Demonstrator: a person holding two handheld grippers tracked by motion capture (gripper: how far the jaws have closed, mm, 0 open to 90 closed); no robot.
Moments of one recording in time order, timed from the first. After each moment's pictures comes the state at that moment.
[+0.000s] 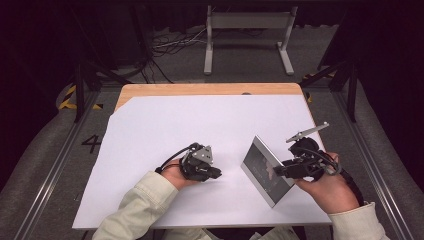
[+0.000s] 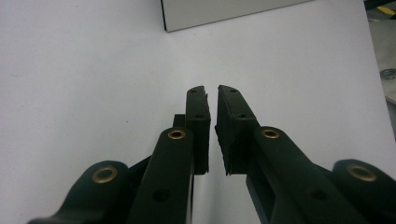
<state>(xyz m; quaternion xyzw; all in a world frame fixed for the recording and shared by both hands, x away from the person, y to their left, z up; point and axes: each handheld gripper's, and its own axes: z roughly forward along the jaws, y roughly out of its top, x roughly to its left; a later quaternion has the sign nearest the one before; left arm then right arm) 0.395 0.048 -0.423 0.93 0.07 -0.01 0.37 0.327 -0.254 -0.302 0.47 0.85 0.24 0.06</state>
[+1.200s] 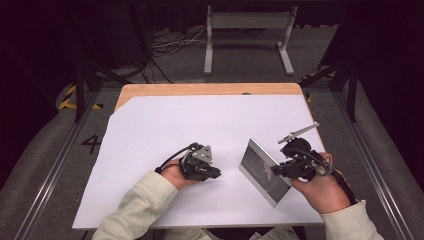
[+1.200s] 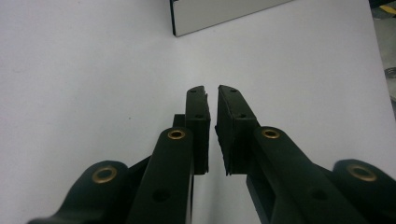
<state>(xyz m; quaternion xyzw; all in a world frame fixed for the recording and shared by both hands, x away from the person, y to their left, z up) 0.397 0.049 -0.424 0.93 0.08 -0.01 0.37 0.326 -0.237 -0.300 0.46 0.86 0.22 0.06</state>
